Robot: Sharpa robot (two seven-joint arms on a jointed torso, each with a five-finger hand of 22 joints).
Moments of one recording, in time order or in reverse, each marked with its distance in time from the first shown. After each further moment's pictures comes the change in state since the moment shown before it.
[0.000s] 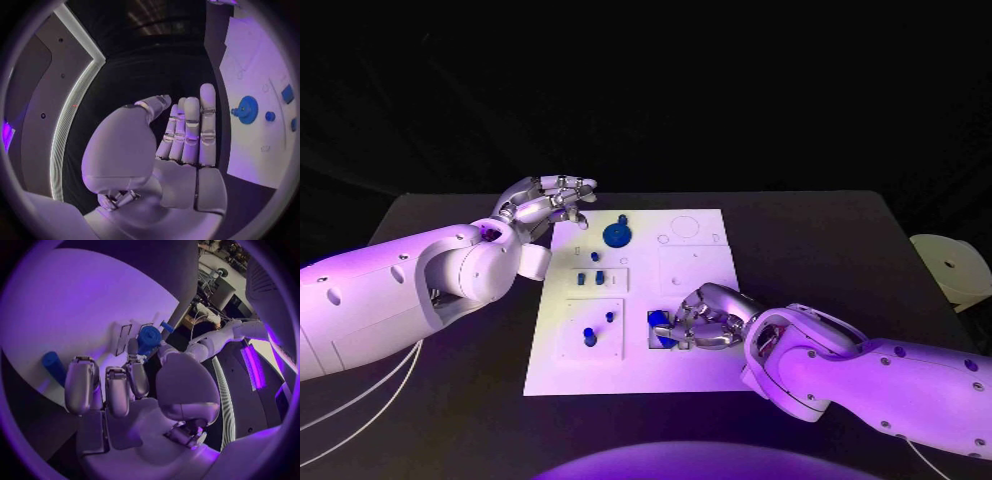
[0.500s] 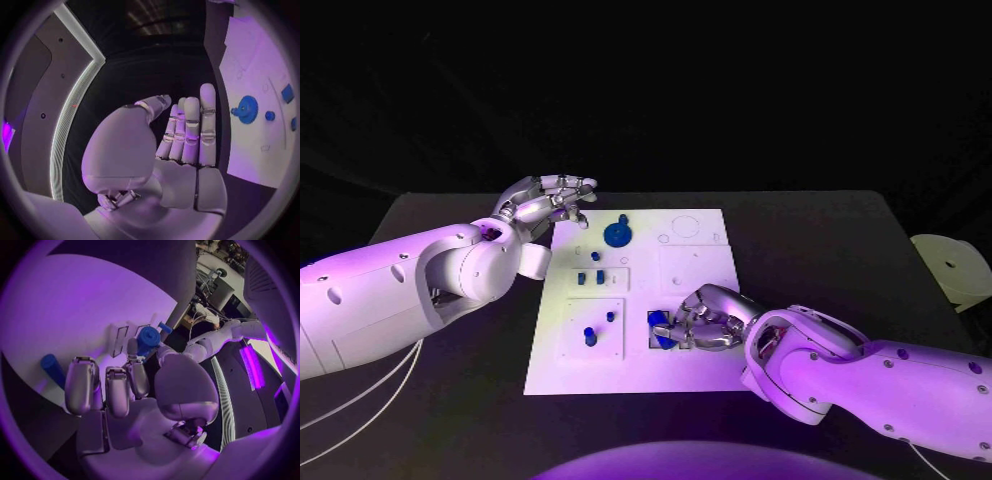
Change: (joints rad) left arm 0.000 -0.001 0.000 0.000 0.000 0.000 0.000; left_hand 0.000 0.000 0.000 0.000 0.000 0.000 0.000 0.000 0.000 0.000 0.000 0.000 0.000 0.000 0.000 0.000 0.000 0.000 0.001 0.001 0.000 0.000; right arm -0.001 -0.005 0.000 0.014 -0.002 0.000 0.000; right_hand 0.032 0.032 -0.014 0.002 0.060 -0.006 -0.001 0.003 0.007 0.004 -0.004 0.000 0.000 0.001 -0.001 0.000 0.000 0.000 0.004 -0.004 0.000 0.000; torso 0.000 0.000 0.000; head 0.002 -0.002
